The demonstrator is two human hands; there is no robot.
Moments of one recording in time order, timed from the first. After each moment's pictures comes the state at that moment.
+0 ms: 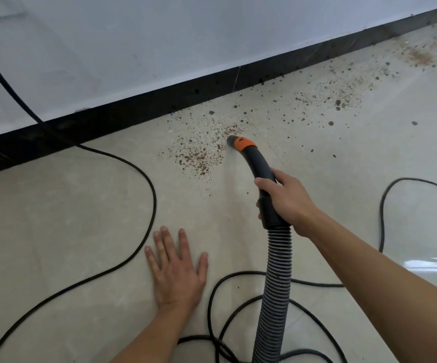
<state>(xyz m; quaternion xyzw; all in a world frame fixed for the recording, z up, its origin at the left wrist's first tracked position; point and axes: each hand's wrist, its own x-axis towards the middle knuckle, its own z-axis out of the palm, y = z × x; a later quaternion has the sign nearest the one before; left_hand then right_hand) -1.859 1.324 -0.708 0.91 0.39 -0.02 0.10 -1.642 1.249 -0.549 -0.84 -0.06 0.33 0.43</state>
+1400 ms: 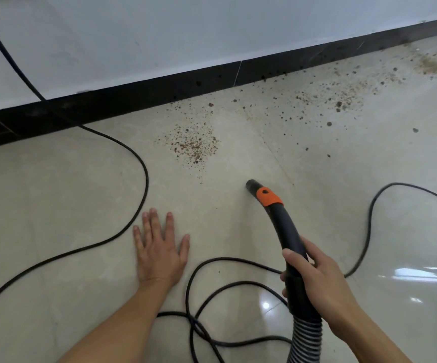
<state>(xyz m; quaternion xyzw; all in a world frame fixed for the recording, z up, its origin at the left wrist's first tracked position) -1.856 1.324 -0.708 0.91 0.42 0.00 0.08 -1.720 1.120 -0.508 -0.81 0.02 0.37 0.44</state>
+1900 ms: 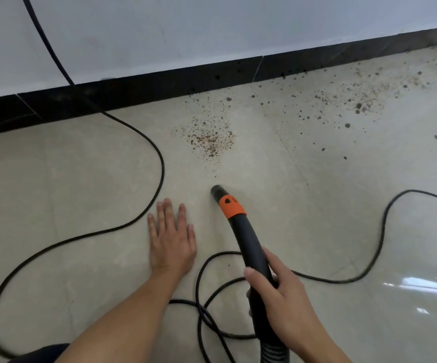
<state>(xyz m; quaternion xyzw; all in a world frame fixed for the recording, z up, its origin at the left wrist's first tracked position) -1.858 1.323 -0.709 0.90 0.42 0.01 0.09 -1.782 1.139 -0.537 -0.81 -0.08 0.41 0.41</state>
